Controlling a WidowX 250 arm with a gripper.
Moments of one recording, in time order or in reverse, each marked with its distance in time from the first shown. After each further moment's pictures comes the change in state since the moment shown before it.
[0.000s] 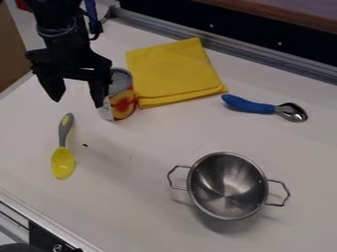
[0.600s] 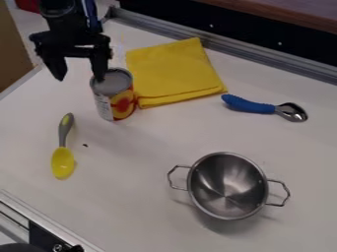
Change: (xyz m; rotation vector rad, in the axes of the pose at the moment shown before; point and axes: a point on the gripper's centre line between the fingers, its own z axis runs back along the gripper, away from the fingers) arm 0.054 0.020 -0.011 -0.032 -0.051 0.109
